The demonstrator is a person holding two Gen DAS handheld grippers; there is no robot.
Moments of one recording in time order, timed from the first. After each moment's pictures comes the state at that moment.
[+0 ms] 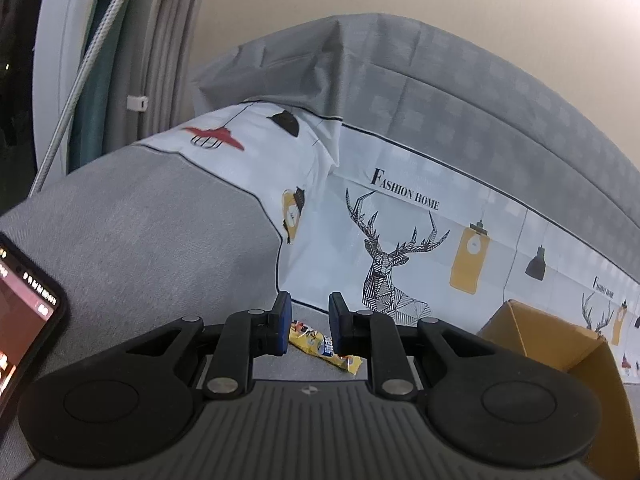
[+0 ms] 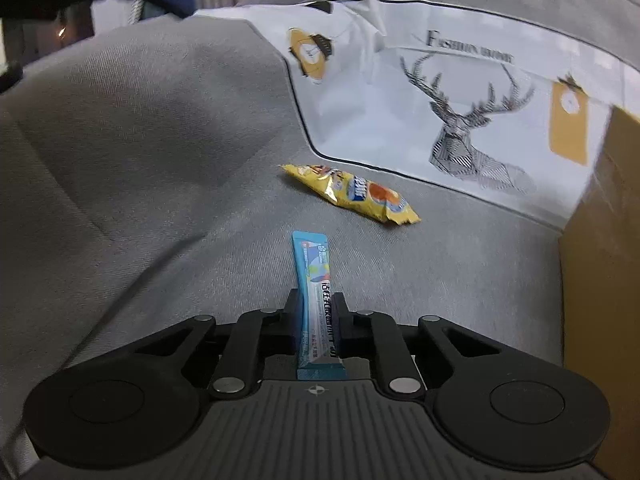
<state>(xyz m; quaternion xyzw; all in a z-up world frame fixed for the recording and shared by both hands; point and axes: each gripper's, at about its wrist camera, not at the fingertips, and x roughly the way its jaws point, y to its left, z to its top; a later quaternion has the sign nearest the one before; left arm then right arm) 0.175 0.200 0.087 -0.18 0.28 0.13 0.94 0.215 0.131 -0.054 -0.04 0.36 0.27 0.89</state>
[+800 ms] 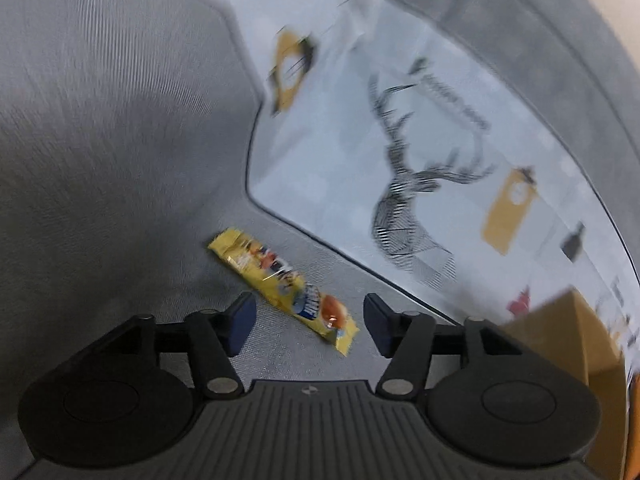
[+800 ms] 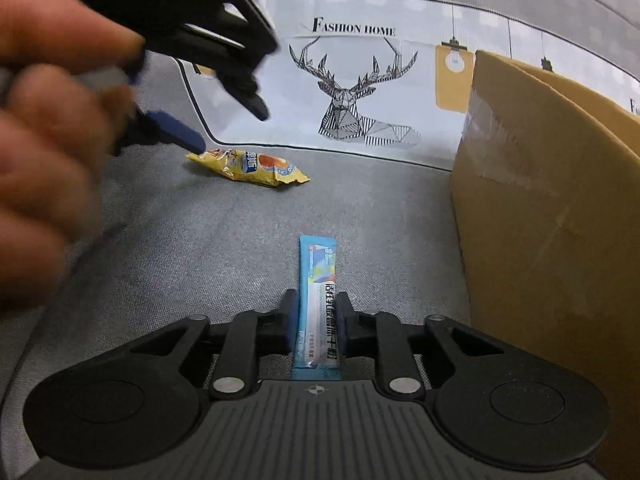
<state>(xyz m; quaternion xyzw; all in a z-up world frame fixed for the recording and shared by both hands) 0.283 0.208 -0.021 -0.29 0.40 0.11 0.86 0.192 0.098 -0.062 -0.02 0.36 0.13 0.92</state>
